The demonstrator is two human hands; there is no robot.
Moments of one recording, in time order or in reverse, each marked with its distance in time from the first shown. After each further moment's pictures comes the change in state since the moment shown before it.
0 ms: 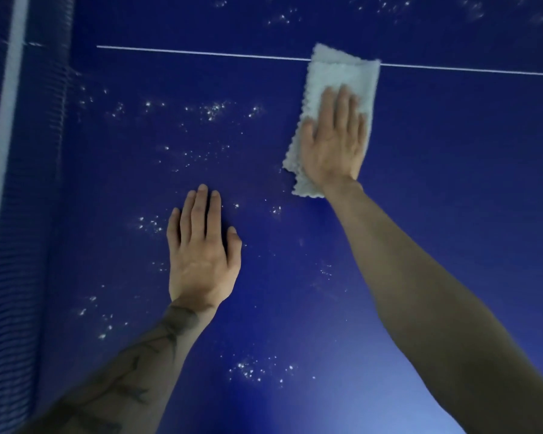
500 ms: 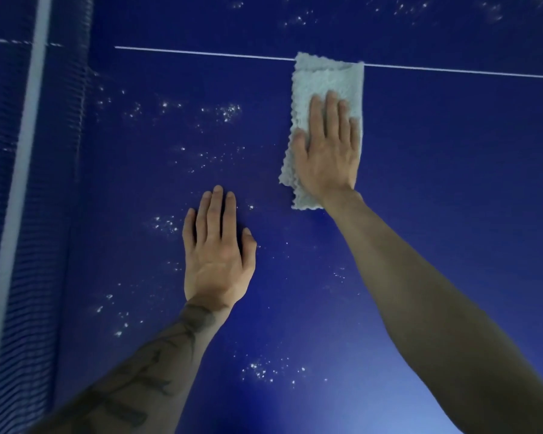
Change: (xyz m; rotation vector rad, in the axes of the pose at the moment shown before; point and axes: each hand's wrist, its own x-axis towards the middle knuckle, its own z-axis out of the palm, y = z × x) left_hand 0.001 0.000 -0.003 0.004 -0.032 -0.017; right_hand -0.015 -0.025 0.004 -0.012 -0.044 -0.133
